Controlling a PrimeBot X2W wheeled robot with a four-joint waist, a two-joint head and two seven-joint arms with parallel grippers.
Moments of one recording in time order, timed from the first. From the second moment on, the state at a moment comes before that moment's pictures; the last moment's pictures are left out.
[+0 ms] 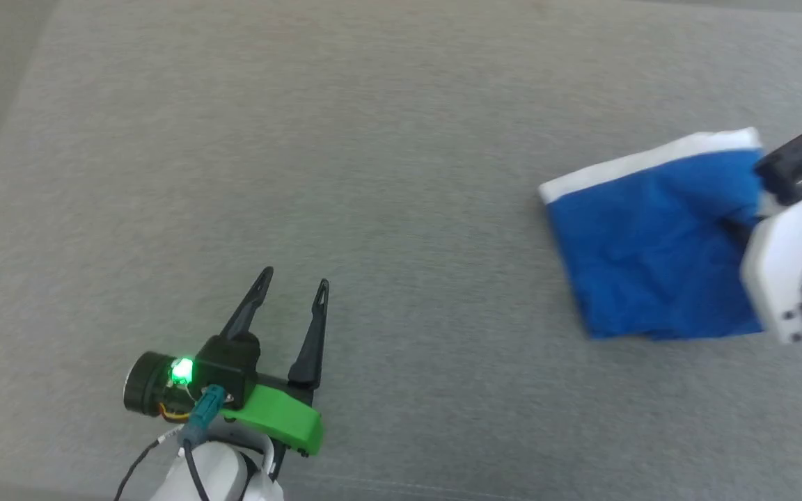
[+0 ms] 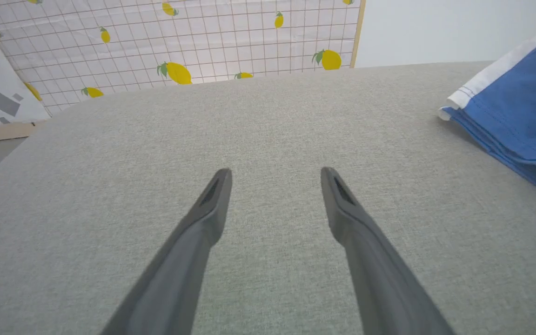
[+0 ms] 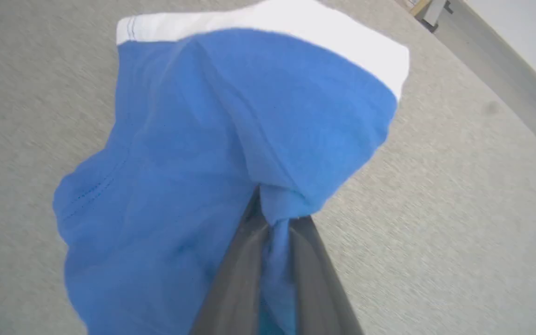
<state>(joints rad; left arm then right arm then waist) -0.20 0.34 -0.52 0.06 -0.35 0.18 -0.26 -0.48 -0.67 0.32 0.00 0.46 0.13 0.77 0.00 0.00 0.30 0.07</state>
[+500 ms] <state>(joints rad) -0.28 0.38 -0.52 -0.01 -0.32 0.17 -0.25 -0.50 -1.08 0.31 0.16 0.49 0.13 0.56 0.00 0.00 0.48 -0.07</state>
